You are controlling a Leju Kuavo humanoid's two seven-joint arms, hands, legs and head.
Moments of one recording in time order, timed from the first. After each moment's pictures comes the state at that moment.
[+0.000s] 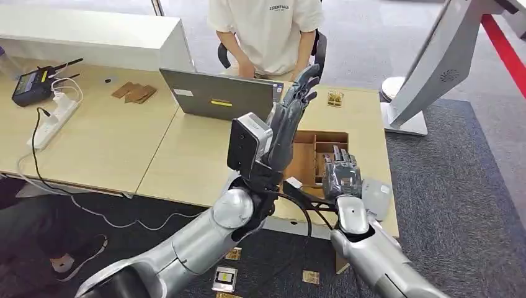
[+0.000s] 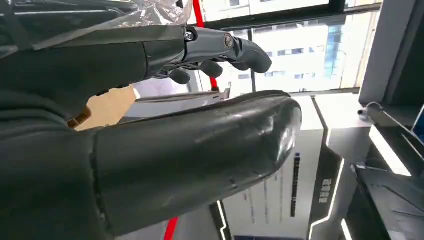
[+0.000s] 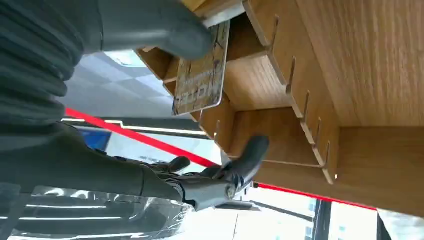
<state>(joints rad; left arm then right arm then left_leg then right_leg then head) -0.67 -0.20 -1.02 -1.27 0.20 0.50 -0.31 -0.74 -0.03 0.95 -0.58 1.09 -0.33 0.37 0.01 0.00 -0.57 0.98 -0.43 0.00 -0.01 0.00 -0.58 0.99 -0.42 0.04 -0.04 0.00</state>
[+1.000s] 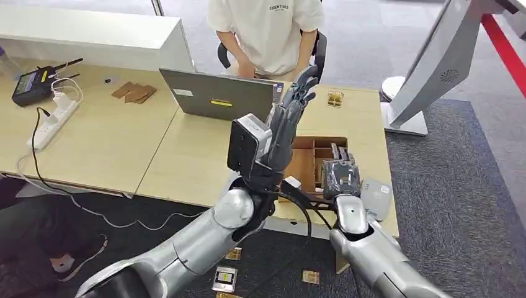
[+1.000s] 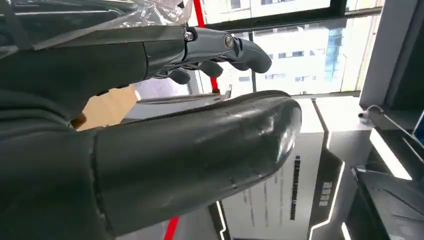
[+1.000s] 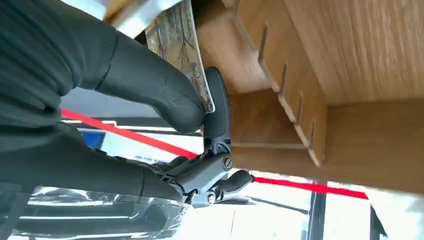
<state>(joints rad) -0.67 -0.20 -1.02 -1.26 0.20 0.51 -0.33 -0.76 -0.02 0.97 -0.57 1.08 -0.39 0.35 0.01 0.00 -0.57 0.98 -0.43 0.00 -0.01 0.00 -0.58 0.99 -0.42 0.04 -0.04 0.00</state>
